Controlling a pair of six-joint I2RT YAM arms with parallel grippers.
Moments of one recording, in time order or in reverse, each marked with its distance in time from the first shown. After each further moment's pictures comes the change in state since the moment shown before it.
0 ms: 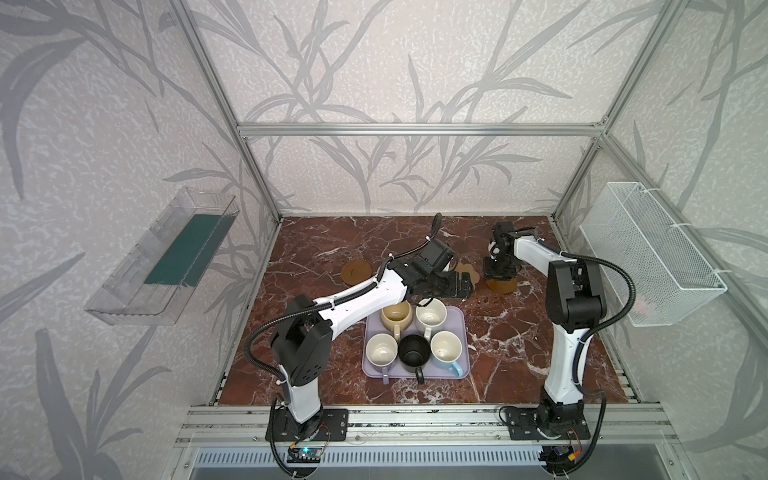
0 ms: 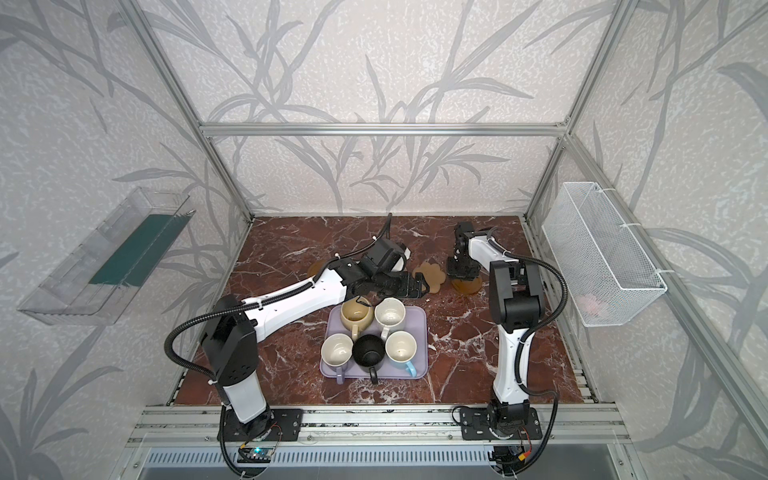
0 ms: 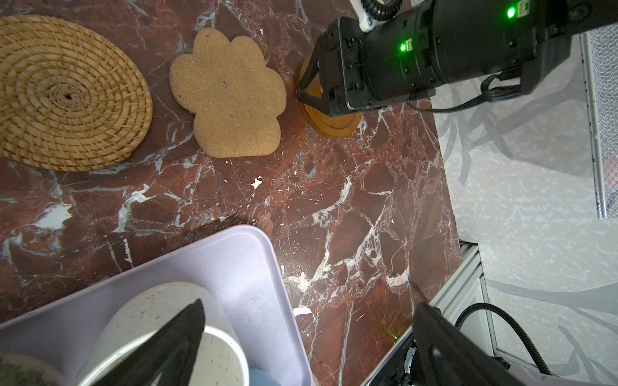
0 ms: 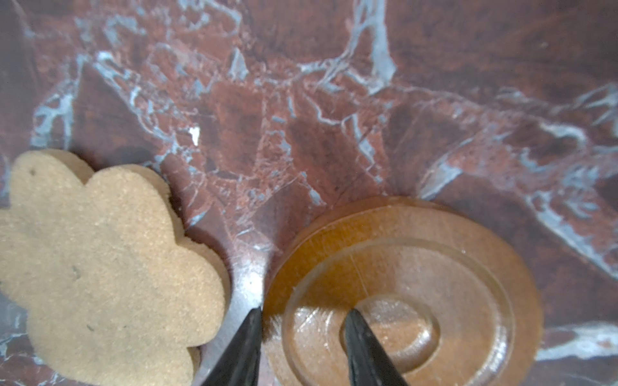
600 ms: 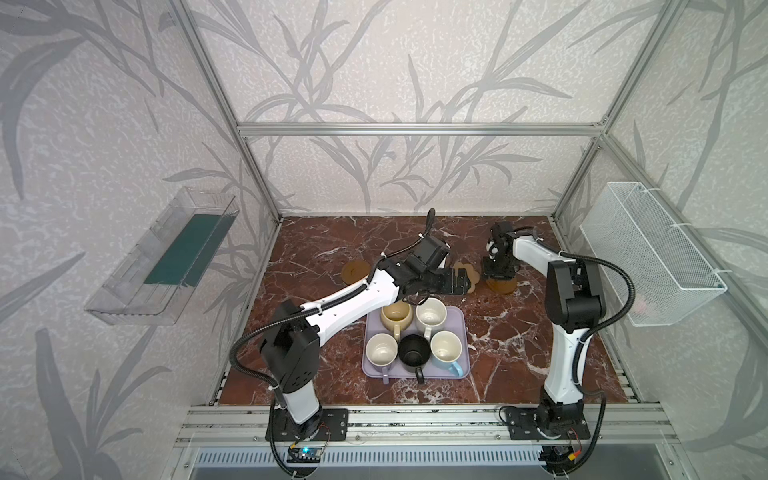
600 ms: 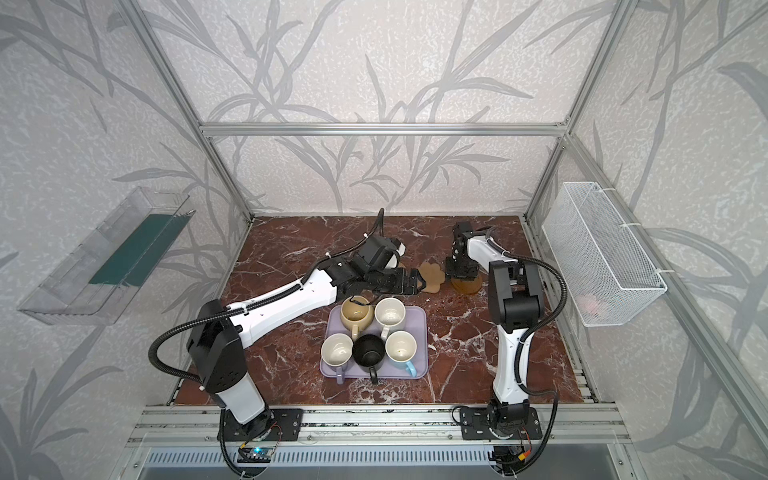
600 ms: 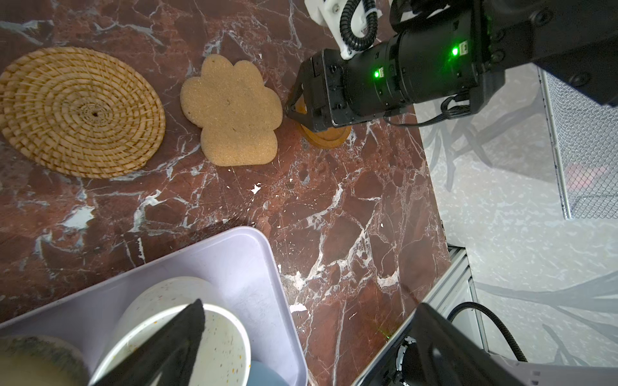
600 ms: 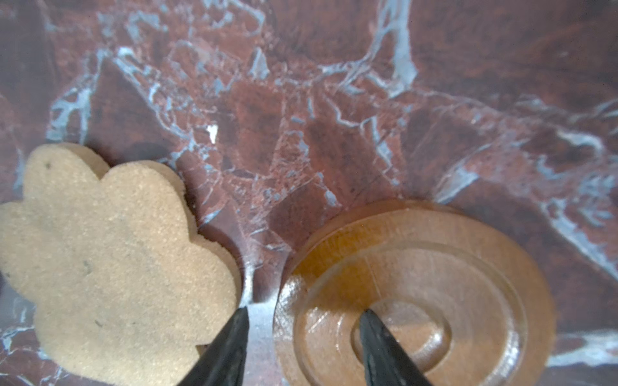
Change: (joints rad) left arm 0.026 -0.076 -0.024 -0.005 -0.021 0.001; right arm 0.006 -0.006 -0.001 0.003 -0.001 -0.007
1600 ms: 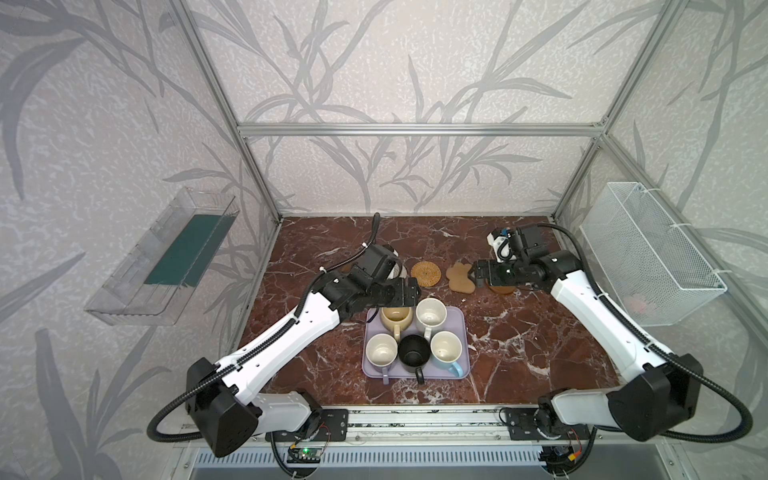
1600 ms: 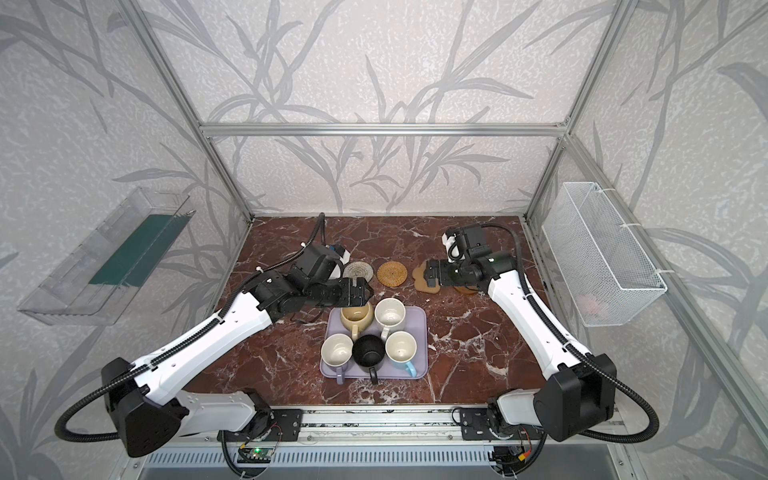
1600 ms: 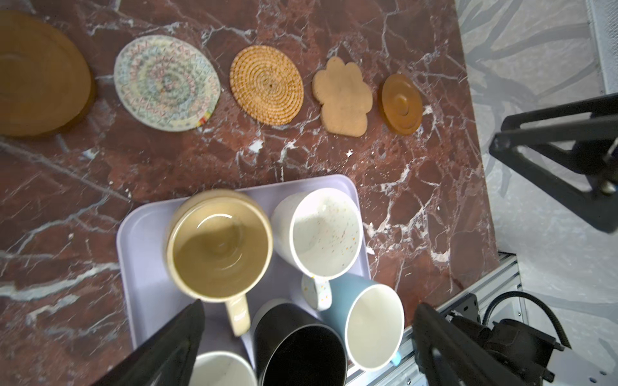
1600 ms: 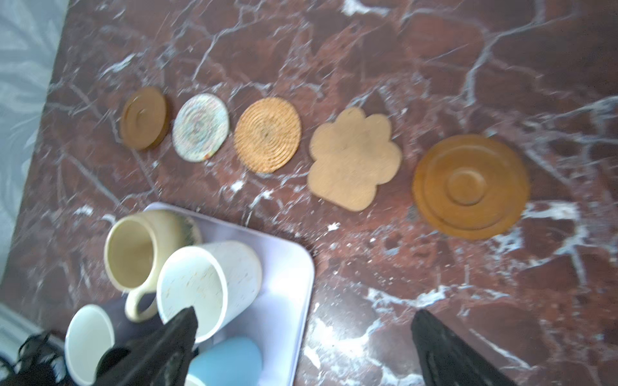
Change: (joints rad) left arm 0.116 -0.456 -0.275 -0.288 -0.110 0.066; right arm 0.255 -0.782 -0.332 -0.039 -0.136 0.106
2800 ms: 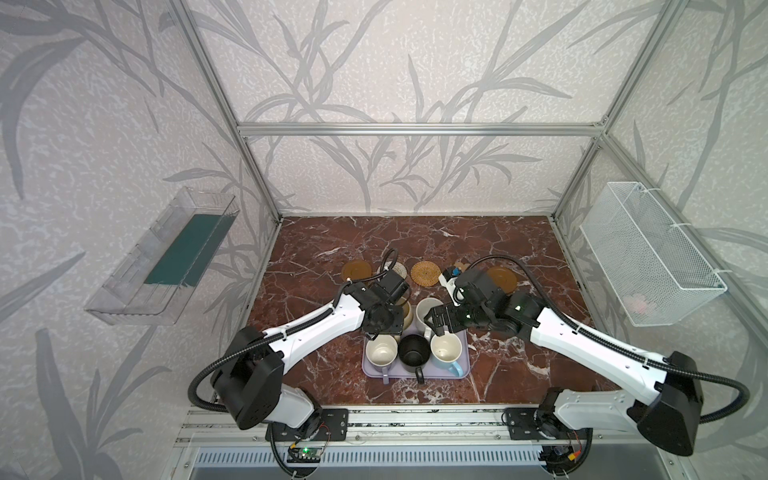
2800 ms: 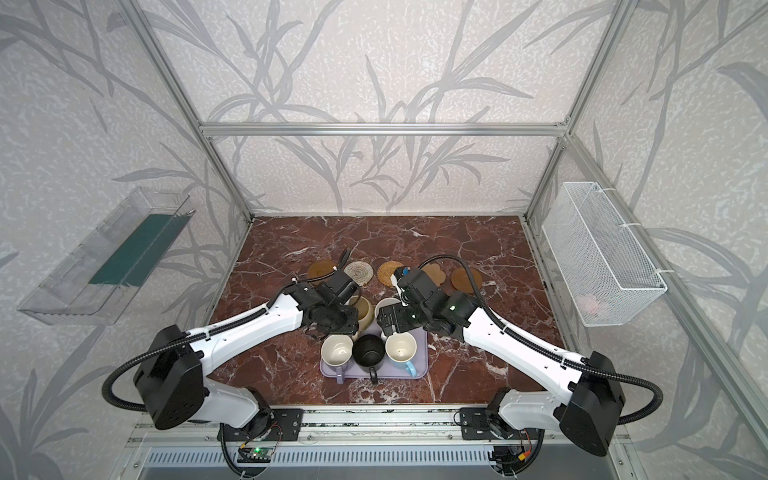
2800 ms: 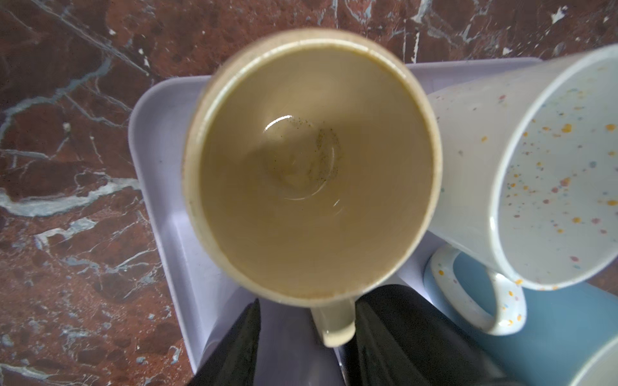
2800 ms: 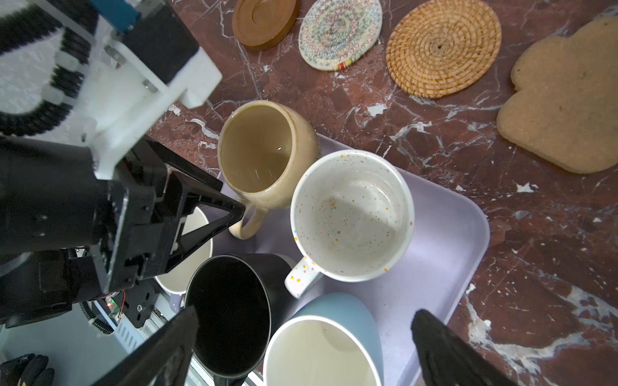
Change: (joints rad) left arm -0.048 0.203 -0.169 -0.019 -0.051 -0.011; right arm 0.459 -0.059 -0.198 0.203 0.115 0.222
